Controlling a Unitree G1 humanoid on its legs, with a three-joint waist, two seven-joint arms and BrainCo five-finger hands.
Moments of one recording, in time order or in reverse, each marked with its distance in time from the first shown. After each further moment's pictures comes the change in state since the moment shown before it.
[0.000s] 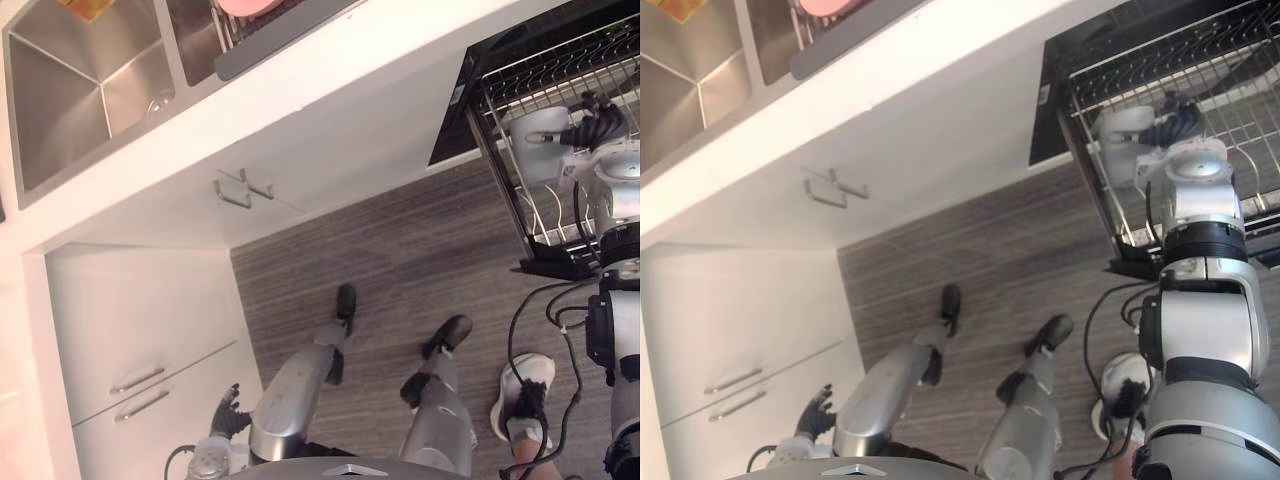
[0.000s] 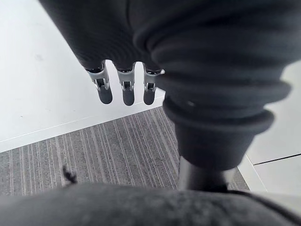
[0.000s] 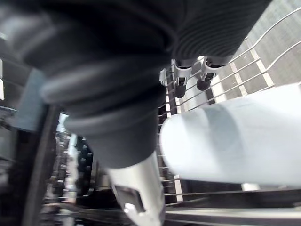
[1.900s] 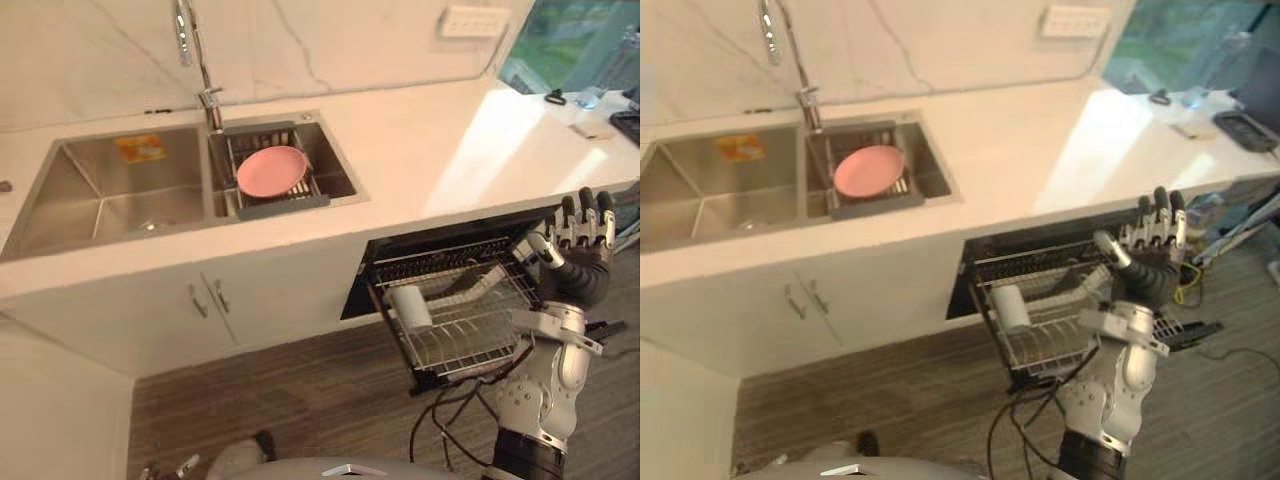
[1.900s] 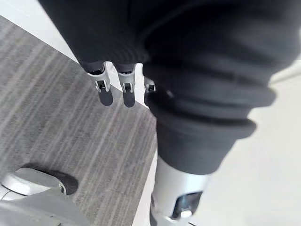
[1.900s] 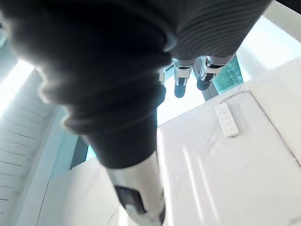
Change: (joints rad) left arm 0.092 -0.128 0.719 0.231 -0.037 -0.083 -0.063; right arm 1.025 0.783 -0.532 -1.131 0.371 -0.306 0.149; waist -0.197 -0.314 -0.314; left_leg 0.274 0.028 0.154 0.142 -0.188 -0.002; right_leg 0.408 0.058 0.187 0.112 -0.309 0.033
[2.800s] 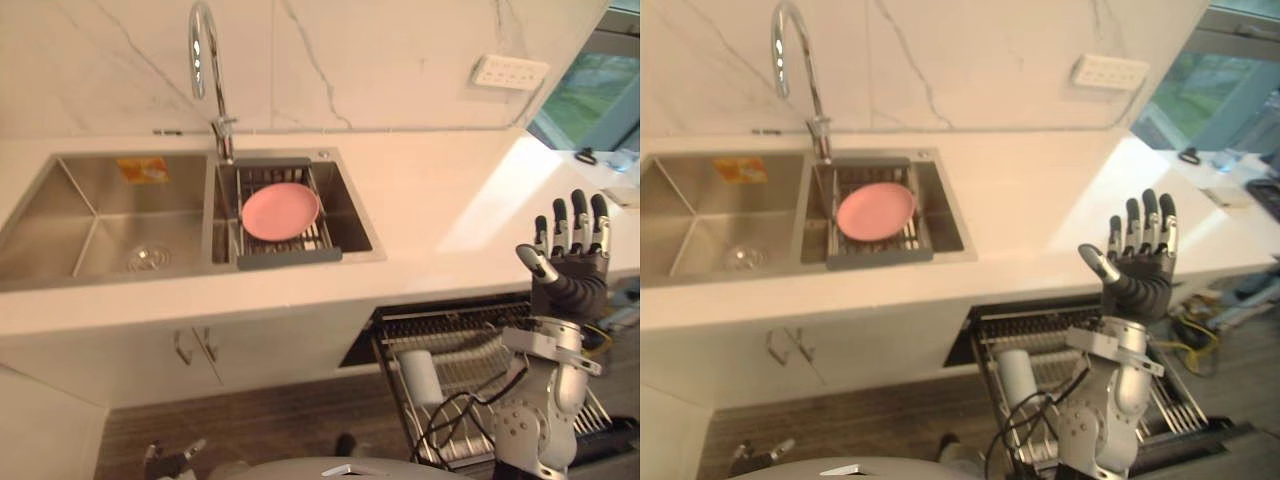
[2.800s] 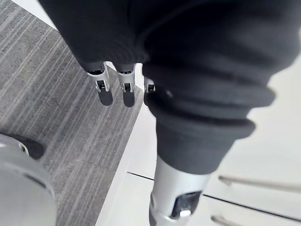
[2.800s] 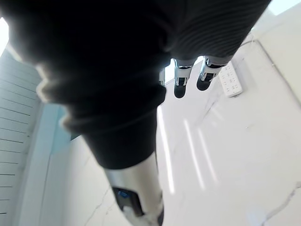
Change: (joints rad) left arm -0.058 -0.034 -0.042 -0.083 0.175 0.047 0.042; right arm 0.166 0.033 0.106 -0.234 -0.037 -0.026 -0.042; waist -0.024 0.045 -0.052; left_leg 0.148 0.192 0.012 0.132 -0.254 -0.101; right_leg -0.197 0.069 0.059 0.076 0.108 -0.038
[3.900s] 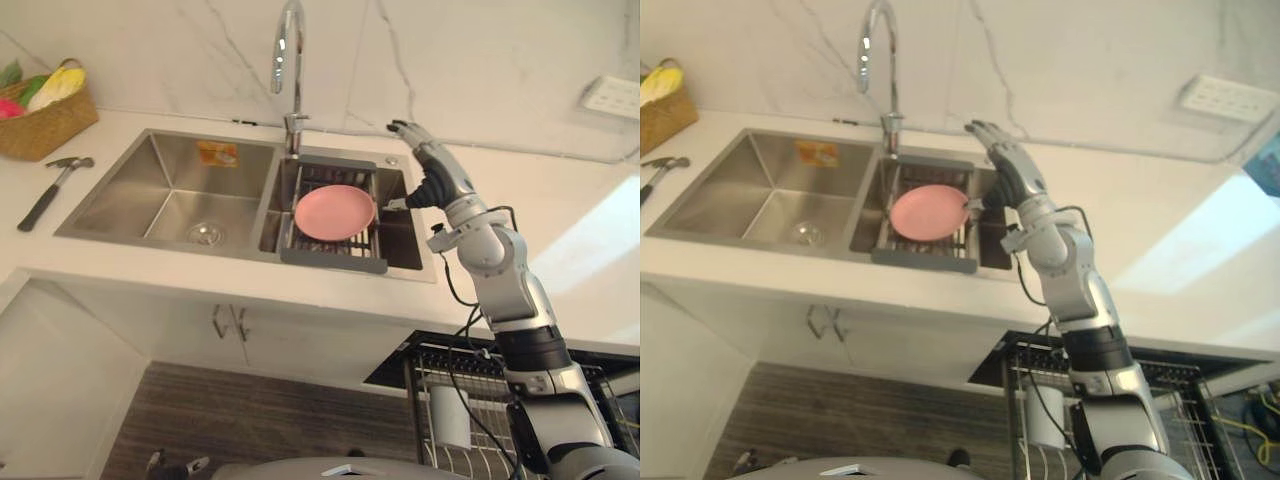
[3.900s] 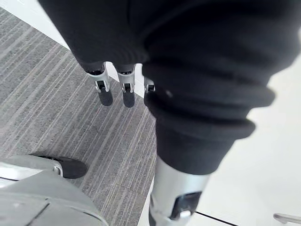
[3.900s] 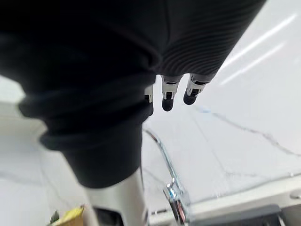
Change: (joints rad) left arm -0.010 0.125 -0.081 0.092 0.082 0.035 0.001; right arm -0.662 -0.469 0.499 0.493 -1.144 0.129 0.056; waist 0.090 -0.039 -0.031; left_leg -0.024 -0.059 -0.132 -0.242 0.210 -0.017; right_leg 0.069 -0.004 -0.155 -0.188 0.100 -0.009
